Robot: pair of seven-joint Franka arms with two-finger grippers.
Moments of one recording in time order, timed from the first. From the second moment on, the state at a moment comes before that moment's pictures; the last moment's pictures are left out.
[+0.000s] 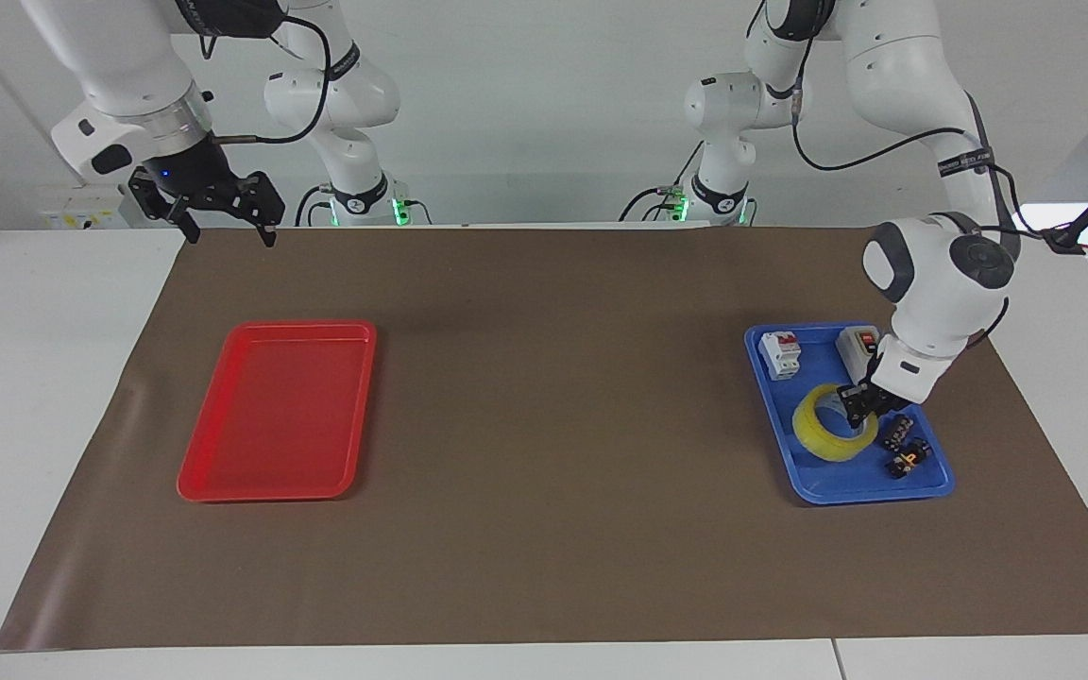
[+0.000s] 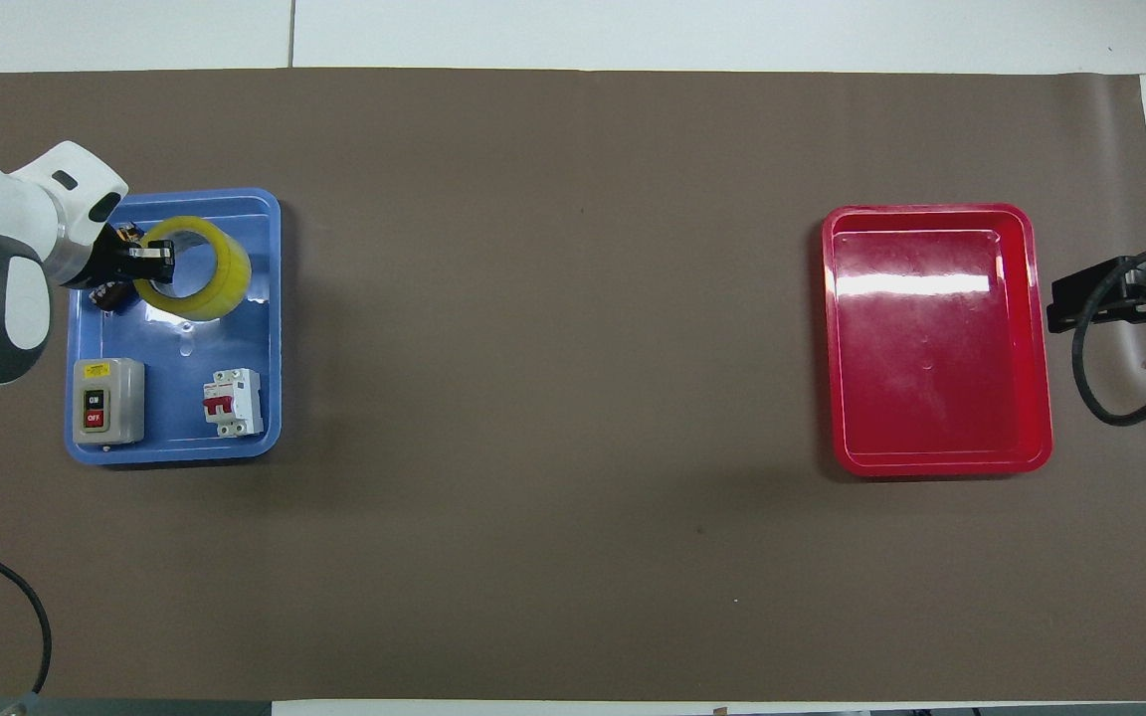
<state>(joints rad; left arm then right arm) 0.00 0.24 0.00 -1.87 0.03 2.18 -0.05 0.02 -0.03 0.00 -1.56 -0.03 1.46 0.08</state>
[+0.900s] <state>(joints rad) -0.57 0.23 -0.02 -1.90 0.10 2.17 -0.92 0.02 -0.03 0.00 -1.56 -0.03 1.46 0.08</state>
